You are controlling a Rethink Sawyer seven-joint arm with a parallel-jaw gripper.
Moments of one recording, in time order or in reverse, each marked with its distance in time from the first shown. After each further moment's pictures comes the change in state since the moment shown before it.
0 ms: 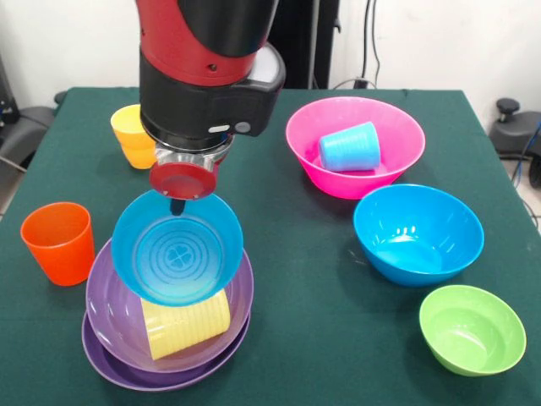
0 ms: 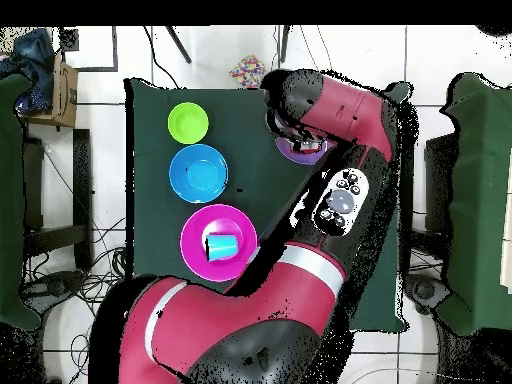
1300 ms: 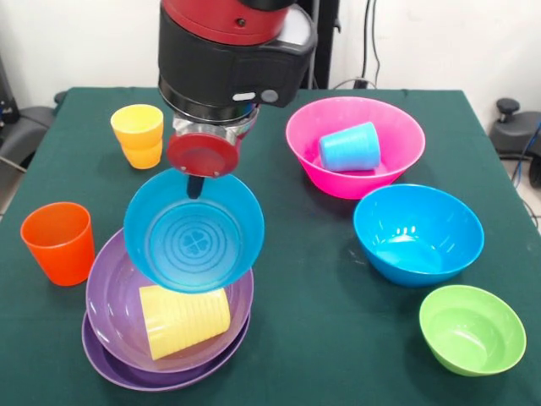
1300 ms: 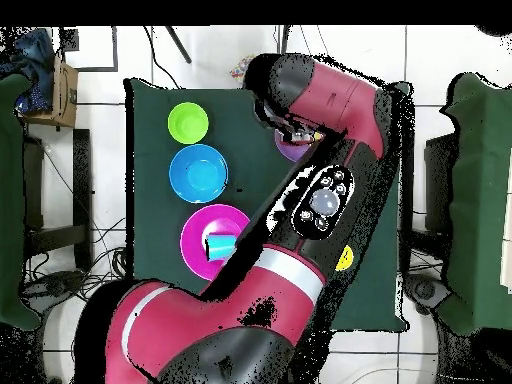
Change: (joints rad) arm 0.043 0.002 -0.102 -0.025 0.110 0.054 0.000
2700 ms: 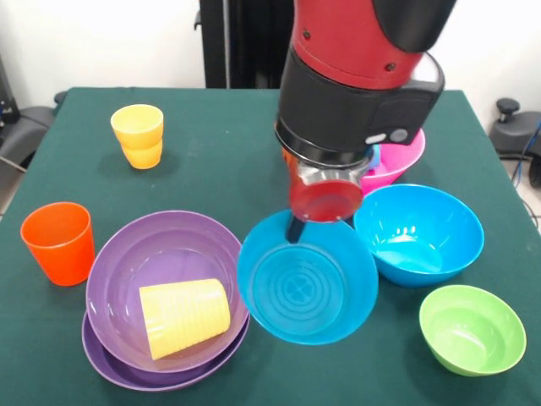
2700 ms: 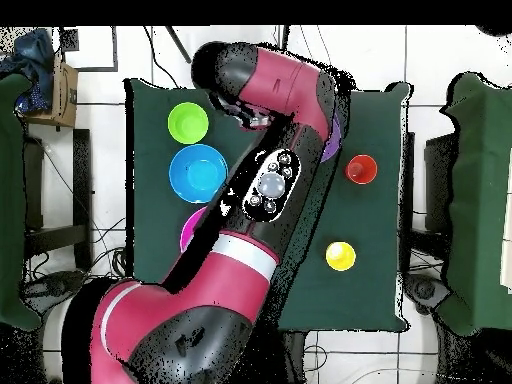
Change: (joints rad) arm 0.078 0.089 -0.043 -0.107 0.121 0.000 0.000
